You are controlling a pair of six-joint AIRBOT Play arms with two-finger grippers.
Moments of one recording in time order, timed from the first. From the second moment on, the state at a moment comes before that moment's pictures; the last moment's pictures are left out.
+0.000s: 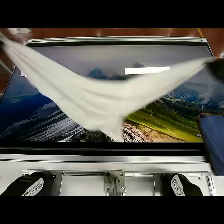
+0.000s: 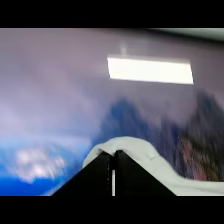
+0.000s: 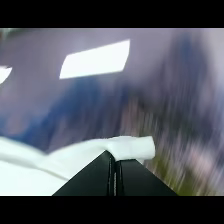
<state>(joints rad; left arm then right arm) 0.00 -0.96 1.70 1.41 -1.07 -1.62 -0.53 -0.86 1.28 -0.52 1.12 0.89</state>
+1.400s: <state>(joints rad) -0.01 -1.52 1.76 1.04 -1.26 -1.43 -0.47 -0.46 0.64 -1.09 1.37 1.32</state>
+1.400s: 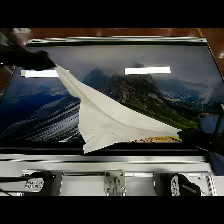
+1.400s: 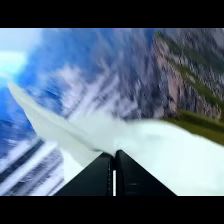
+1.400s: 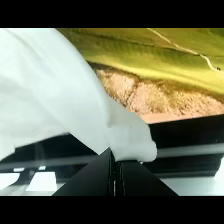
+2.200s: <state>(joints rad) 0.14 -1.76 1.65 0.95 -1.56 -1.41 -0.45 -0.54 0.52 -1.08 1.03 1.31</state>
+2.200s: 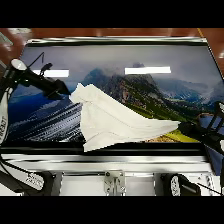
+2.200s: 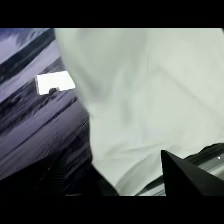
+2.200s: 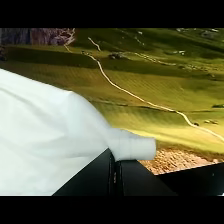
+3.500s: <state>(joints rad) -0.01 -1.48 0.93 0.46 -1.13 -1.11 -0.45 -0.54 0.56 -1.07 1.05 1.27</state>
